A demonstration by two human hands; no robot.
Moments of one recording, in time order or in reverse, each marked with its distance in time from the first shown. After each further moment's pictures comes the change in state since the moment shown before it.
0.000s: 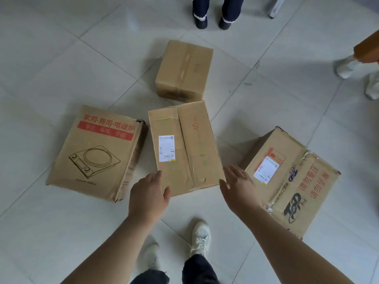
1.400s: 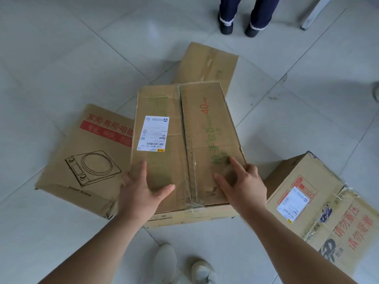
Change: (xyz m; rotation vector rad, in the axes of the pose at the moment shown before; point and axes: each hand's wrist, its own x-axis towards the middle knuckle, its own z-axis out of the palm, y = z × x) left_hand 0.093 -0.051 0.034 -0.356 0.009 -0.437; right_hand 0.120 -0.016 0.052 0.086 0.170 0.119
